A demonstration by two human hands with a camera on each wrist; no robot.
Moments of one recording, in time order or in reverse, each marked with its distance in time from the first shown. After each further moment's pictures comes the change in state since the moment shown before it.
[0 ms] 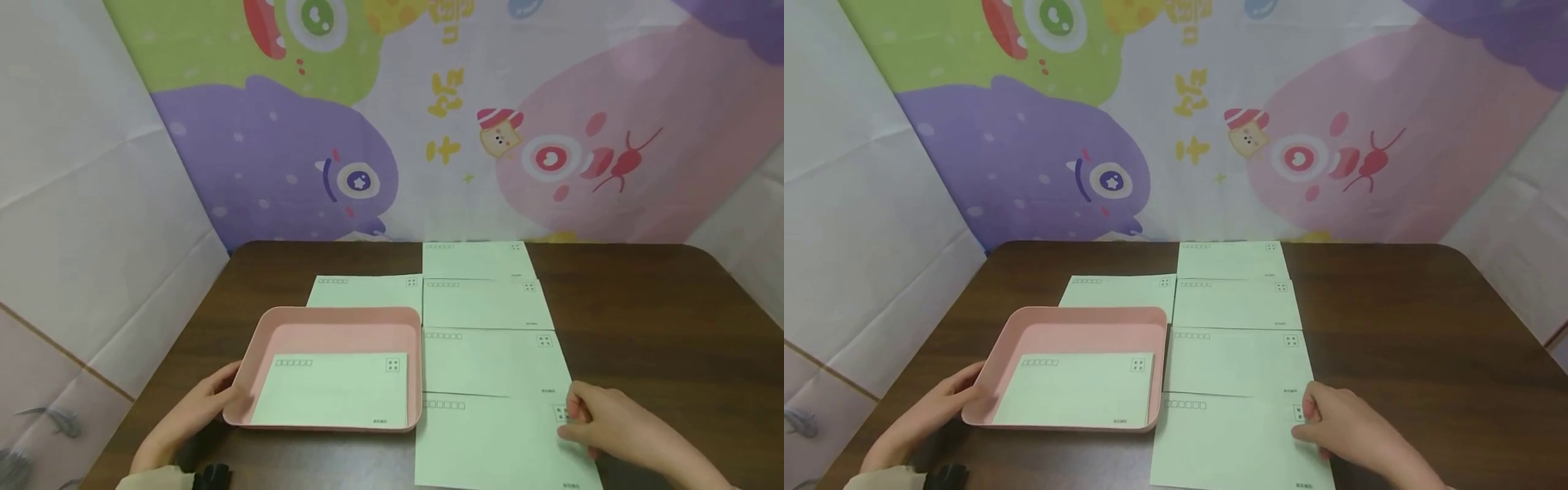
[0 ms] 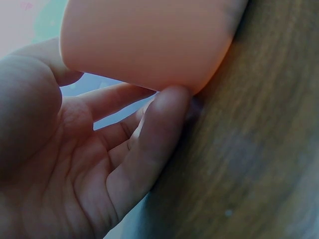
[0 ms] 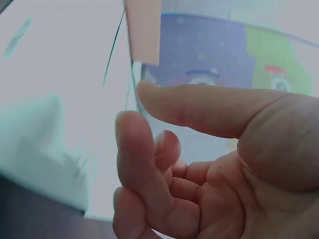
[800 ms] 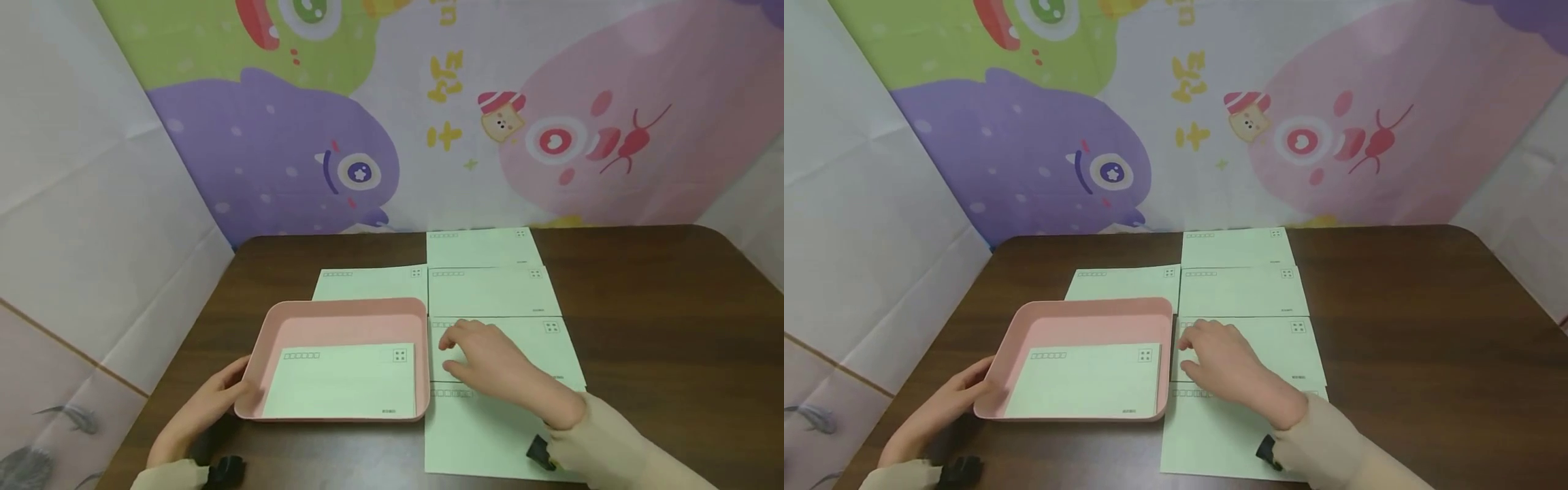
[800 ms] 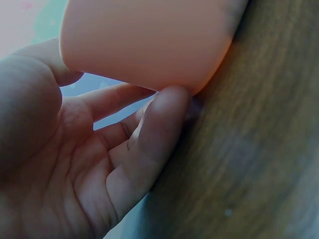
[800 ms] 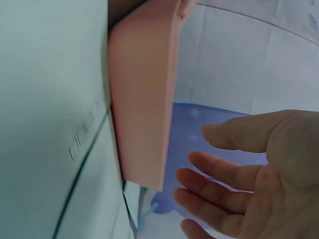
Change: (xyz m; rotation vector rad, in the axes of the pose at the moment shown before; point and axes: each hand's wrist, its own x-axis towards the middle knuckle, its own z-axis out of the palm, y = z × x) left_hand -0.002 0.001 -0.002 -0.032 -0.017 0.020; right_hand 0.079 -0.119 0.045 -0.325 0.244 -0.346
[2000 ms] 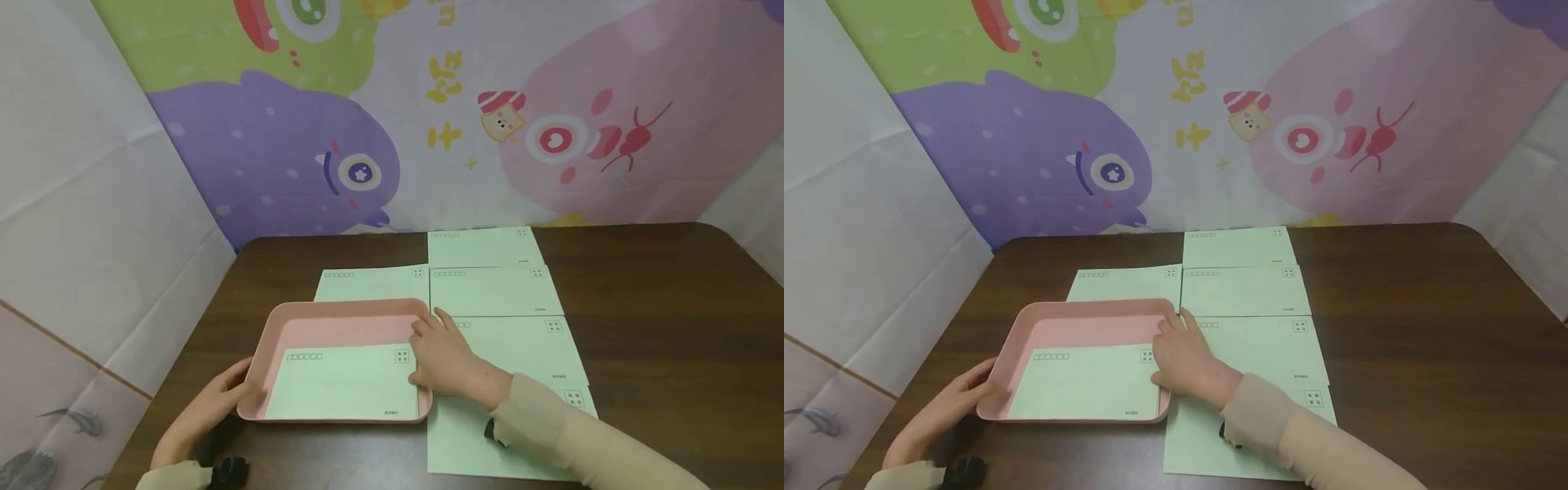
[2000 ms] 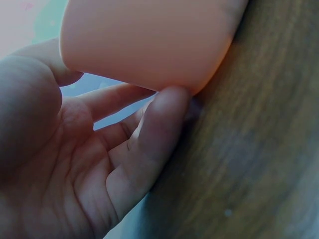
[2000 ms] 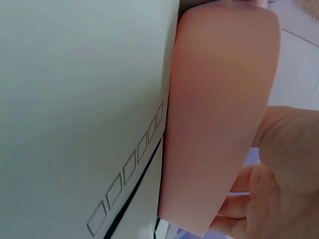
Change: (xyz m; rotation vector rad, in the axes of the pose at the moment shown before) left_hand 0.001 -0.001 0.000 0.024 0.014 -0.011; right_hand 0.048 -0.015 0.049 -0.317 -0.131 -0.081
